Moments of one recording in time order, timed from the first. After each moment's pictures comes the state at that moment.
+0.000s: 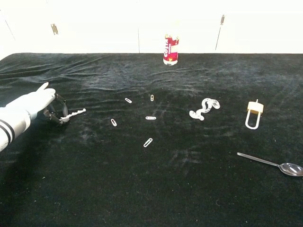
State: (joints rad) left arm -0.62 -1.81 -0.31 -1.20 0.81 1.08 0.49; right arm -0.09 -1.12 0.03 -1.46 -1.60 1.70 0.31
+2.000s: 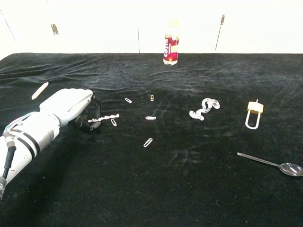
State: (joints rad) left arm -0.64 -1.89 -0.20 -1.23 1.08 1.17 0.59; right arm -0.15 -1.13 0.05 -1.43 -1.58 1.78 0.38
